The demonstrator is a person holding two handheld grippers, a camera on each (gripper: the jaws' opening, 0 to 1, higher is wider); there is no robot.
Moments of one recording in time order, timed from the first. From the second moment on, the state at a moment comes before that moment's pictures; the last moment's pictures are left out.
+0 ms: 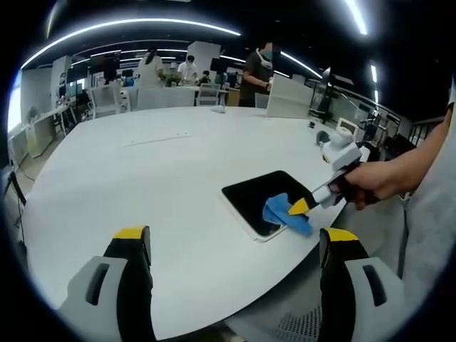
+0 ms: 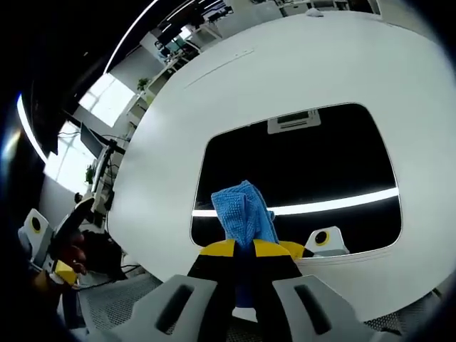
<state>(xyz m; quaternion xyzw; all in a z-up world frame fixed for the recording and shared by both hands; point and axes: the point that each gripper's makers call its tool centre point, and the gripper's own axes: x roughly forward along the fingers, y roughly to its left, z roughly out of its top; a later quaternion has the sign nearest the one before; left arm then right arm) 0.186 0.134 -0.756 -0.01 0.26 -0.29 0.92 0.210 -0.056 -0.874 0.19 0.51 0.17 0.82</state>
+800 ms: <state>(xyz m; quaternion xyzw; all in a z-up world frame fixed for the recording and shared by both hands) 0.186 0.128 -0.754 -0.01 0.26 -0.29 0.92 0.211 -0.088 -0.874 0.22 0.51 0.14 0.82</state>
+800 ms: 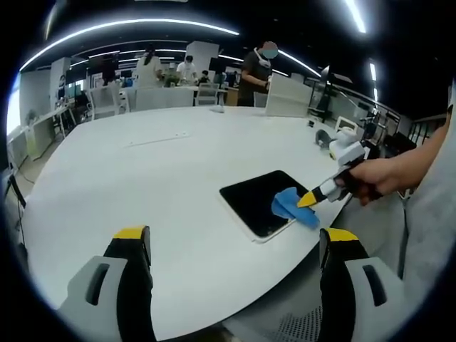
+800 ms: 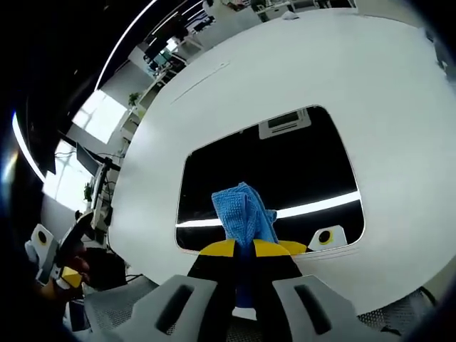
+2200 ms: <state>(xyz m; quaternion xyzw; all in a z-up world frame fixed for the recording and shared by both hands) 0.183 0.120 -0.757 -0.01 0.27 -0.30 0.92 0.266 -0.082 -0.877 0.19 0.50 0.12 0.84</state>
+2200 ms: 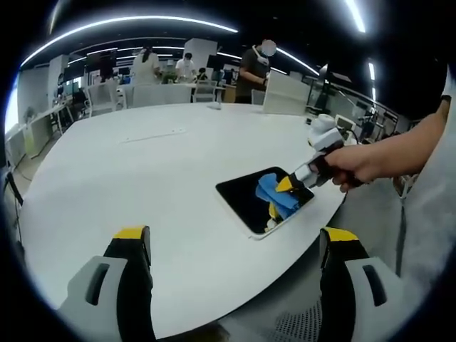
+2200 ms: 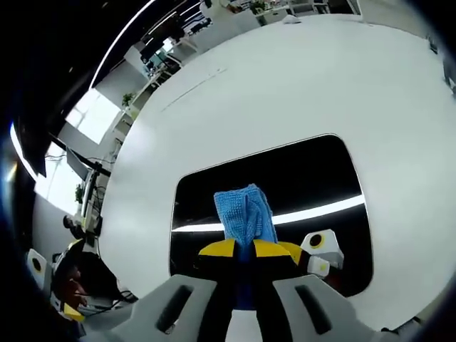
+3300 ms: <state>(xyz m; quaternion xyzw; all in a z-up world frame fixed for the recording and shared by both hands) 0.187 0.131 -0.760 -0.01 0.28 -0.29 0.92 0.312 -0.080 -0.869 0.15 0.50 0.14 0.84</state>
